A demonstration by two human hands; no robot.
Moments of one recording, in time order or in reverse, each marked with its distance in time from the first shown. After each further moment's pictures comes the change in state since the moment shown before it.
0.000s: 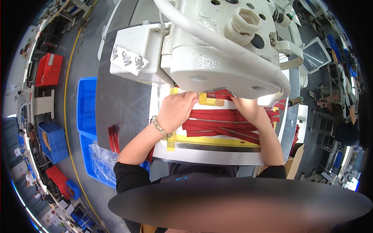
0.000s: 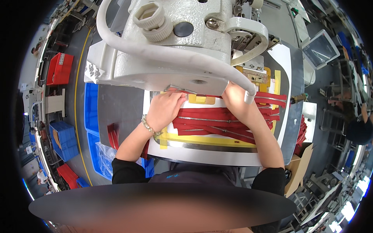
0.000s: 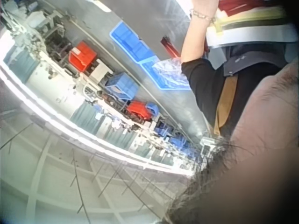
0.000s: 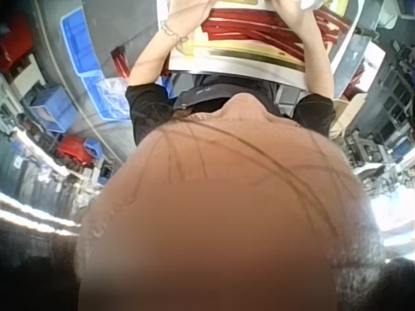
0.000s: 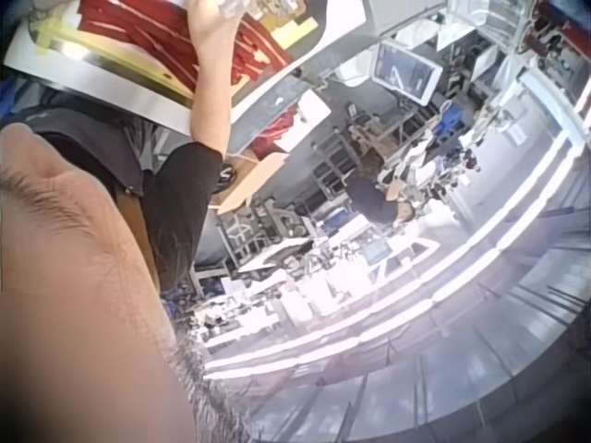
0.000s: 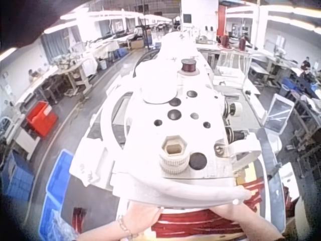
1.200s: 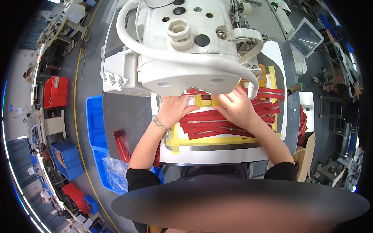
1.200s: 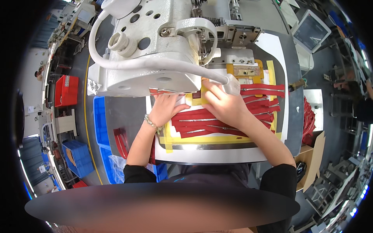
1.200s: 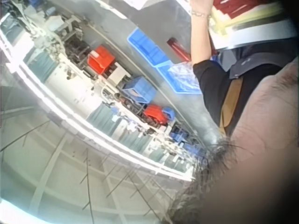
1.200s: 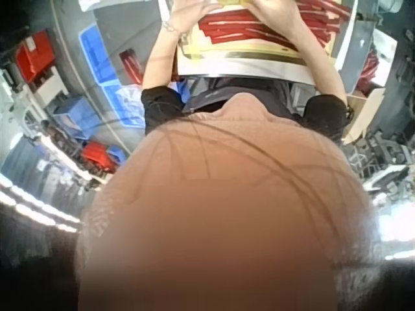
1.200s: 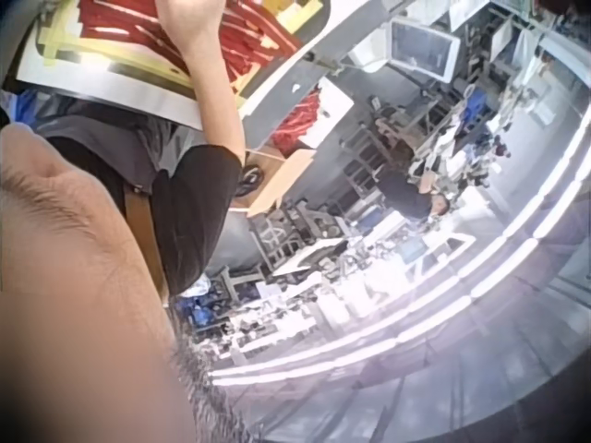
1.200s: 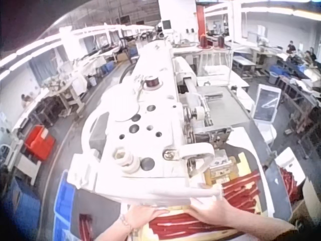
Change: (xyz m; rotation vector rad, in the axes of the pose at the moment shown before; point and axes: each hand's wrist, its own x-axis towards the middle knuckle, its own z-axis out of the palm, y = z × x) left_hand 0.009 -0.031 0.015 0.232 0.024 0.243; right_hand -0.015 -0.015 0.007 0.040 0.046 -0.203
